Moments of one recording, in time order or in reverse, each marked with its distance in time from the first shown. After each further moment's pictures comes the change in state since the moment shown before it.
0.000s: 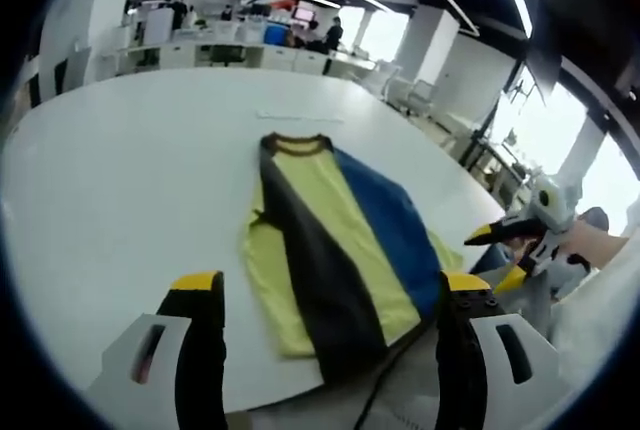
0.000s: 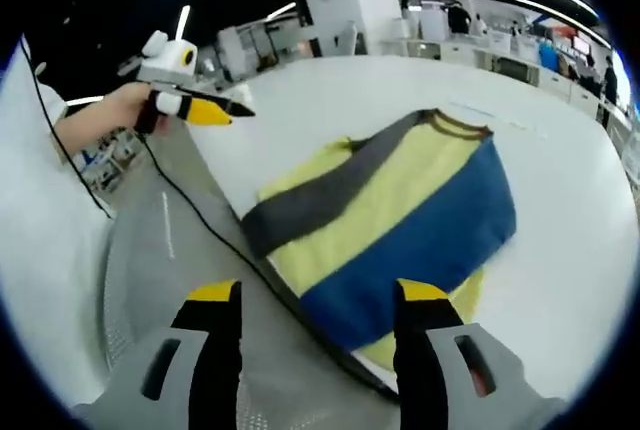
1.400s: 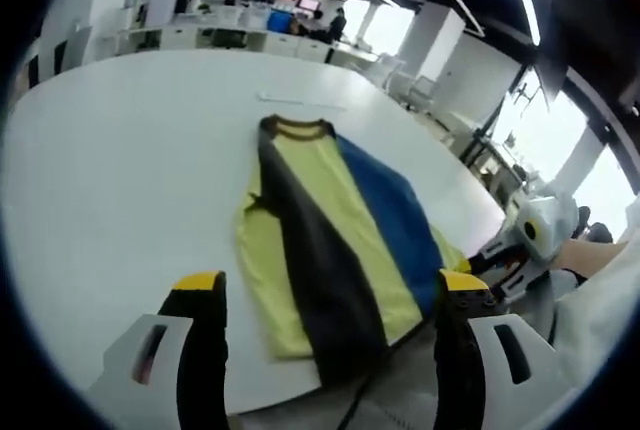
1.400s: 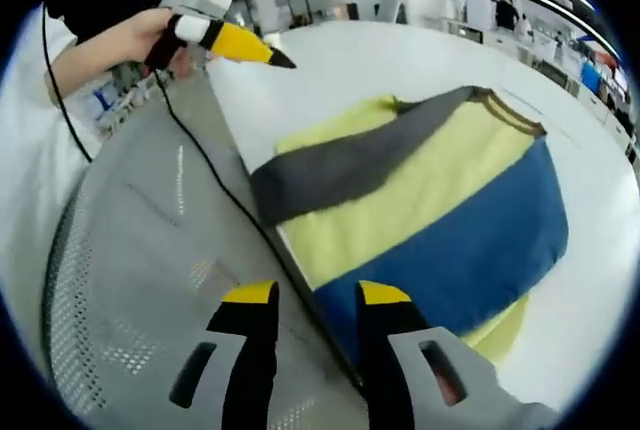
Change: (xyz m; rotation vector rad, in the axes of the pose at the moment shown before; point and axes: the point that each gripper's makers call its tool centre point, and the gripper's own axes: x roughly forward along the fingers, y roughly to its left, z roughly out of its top) left arm 0.020 0.005 -0.014 -0.051 0.042 -0.026; right arm 0.055 0.021 -0.028 -0.168 0.173 0.074
